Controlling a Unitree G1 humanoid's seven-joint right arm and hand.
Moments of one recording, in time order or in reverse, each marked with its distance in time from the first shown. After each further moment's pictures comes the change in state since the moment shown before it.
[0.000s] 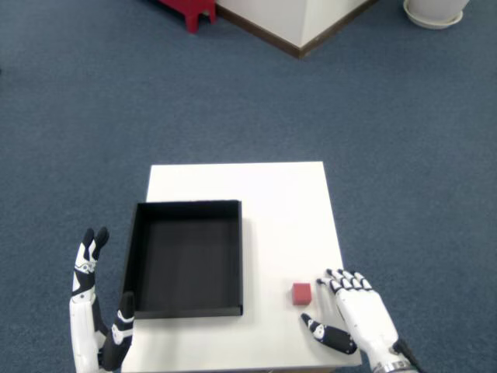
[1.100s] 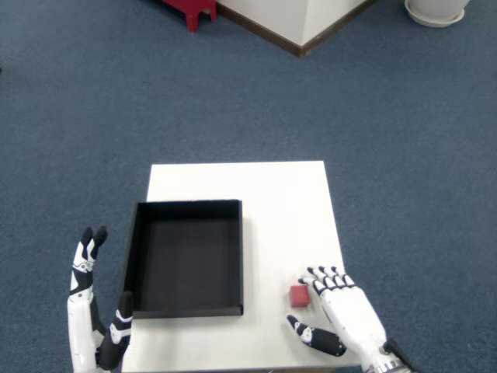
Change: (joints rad) arm -0.017 0.009 0.056 -0.007 -0.080 -0.077 -0.116
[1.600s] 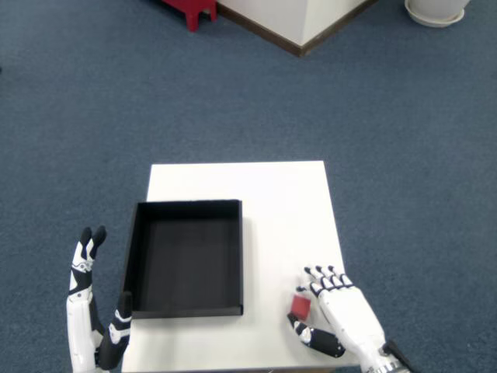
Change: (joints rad) arm 0.000 0.000 0.016 0.002 -0.019 -0.012 -0.048
